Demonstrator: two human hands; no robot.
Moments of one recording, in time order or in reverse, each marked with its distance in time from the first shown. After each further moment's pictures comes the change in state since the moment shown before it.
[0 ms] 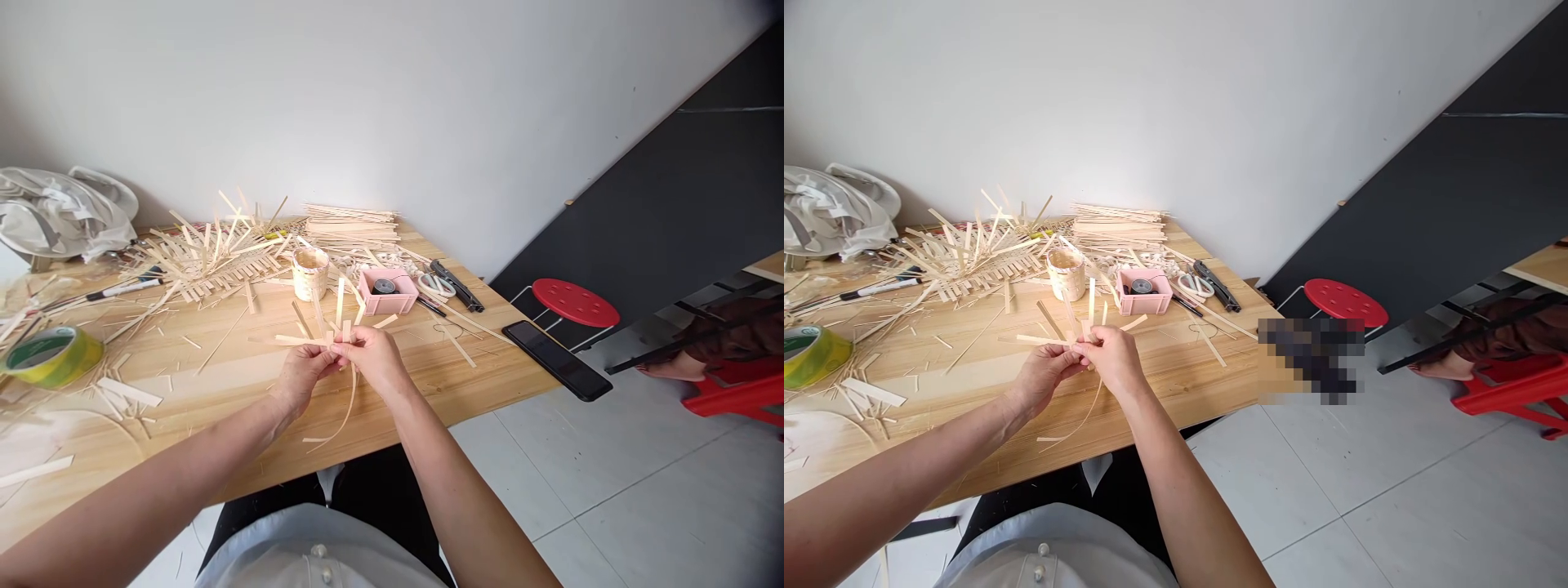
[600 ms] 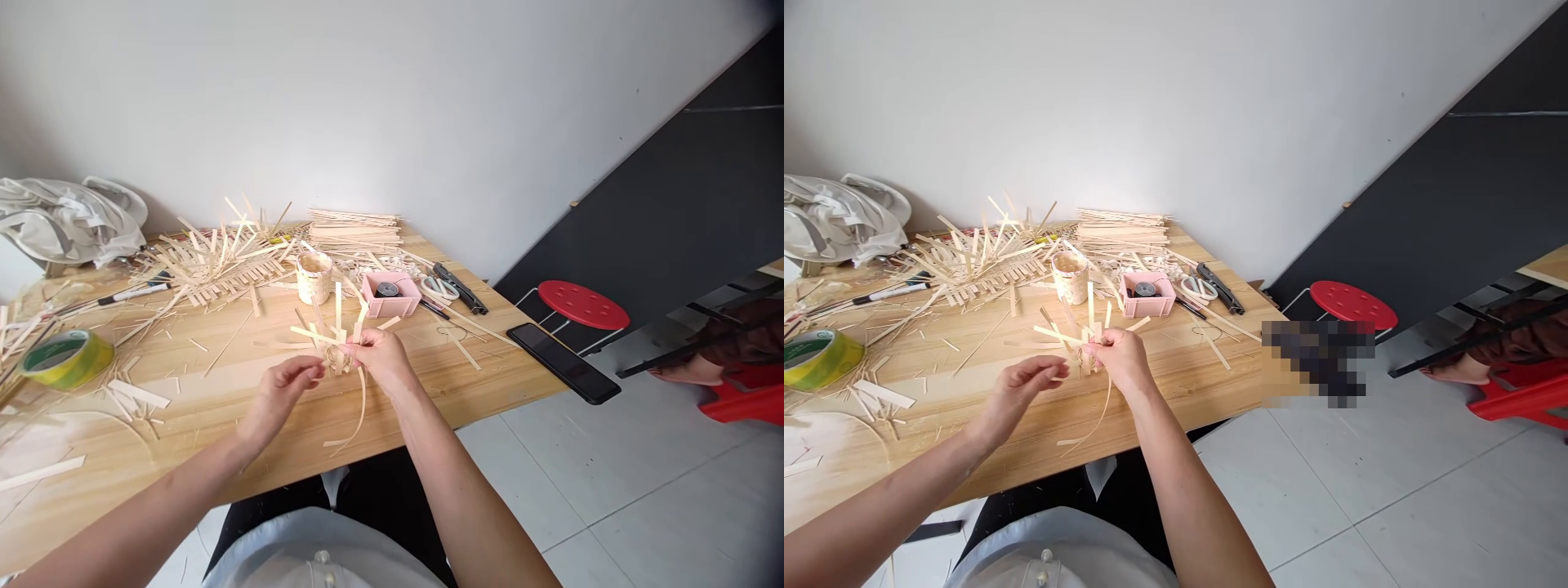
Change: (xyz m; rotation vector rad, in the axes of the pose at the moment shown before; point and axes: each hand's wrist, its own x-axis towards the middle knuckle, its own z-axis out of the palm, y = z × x) left_hand -0.028 0.005 -0.040 0.409 0.025 0.178; right_hand 0.005 0.009 -0.003 0.057 0.056 0.049
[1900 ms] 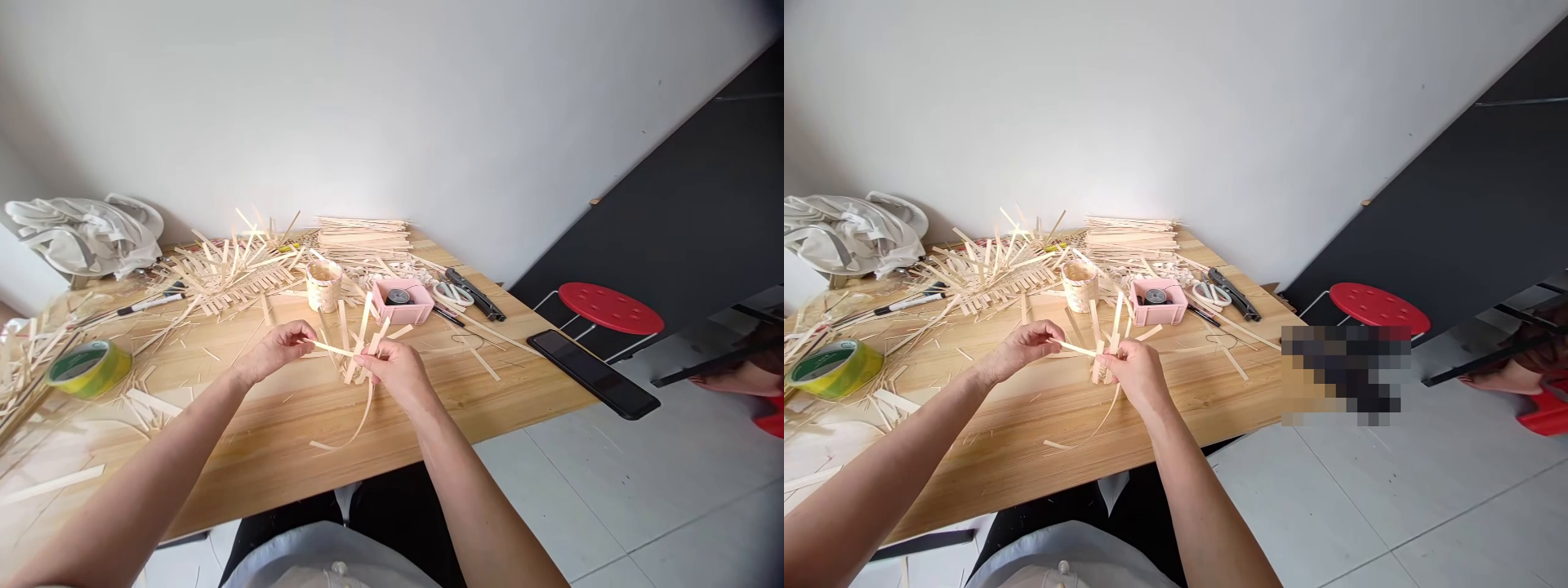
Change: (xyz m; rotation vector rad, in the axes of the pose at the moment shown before) left_hand 0.071 0.026 -0.046 0.259 -0.314 0.230; right_hand -0.007 -0.003 -0.003 -0.153 0.035 -0.075
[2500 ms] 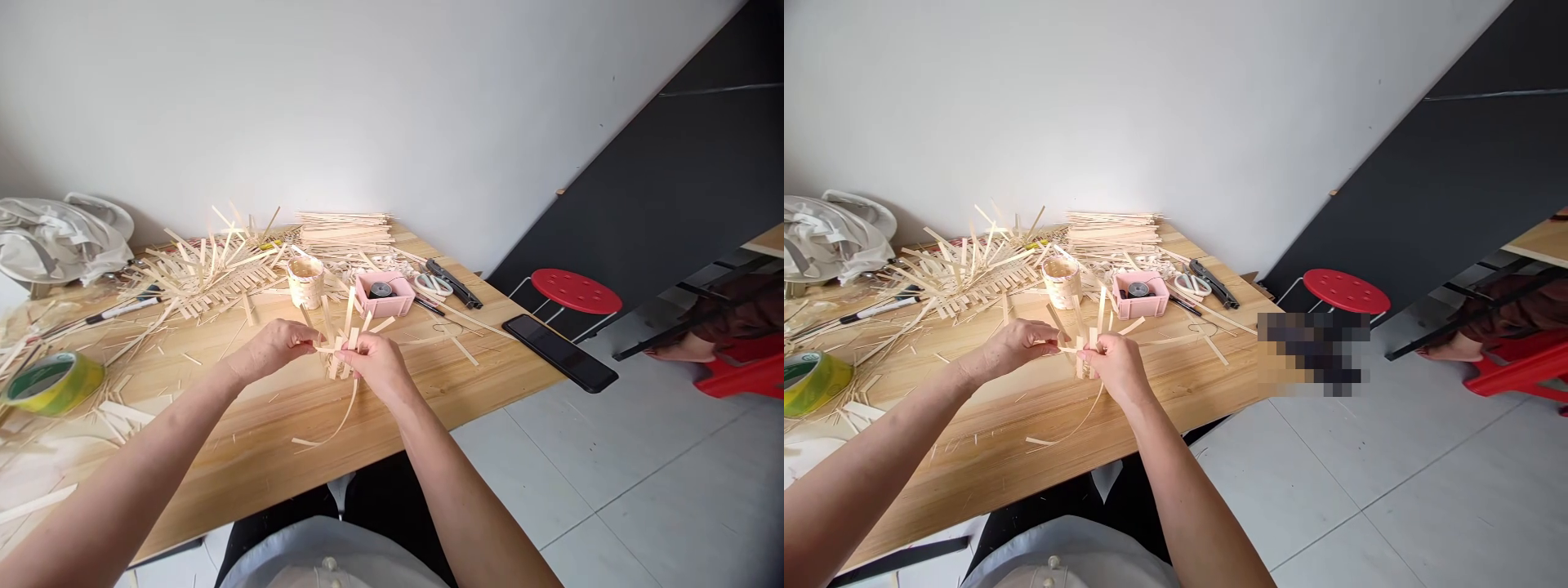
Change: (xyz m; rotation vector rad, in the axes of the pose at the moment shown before) left_hand 0.016 0.038 0.014 0.646 -0.208 0.179; right_hand -0.004 -0.011 0.000 -0.028 0.004 0.015
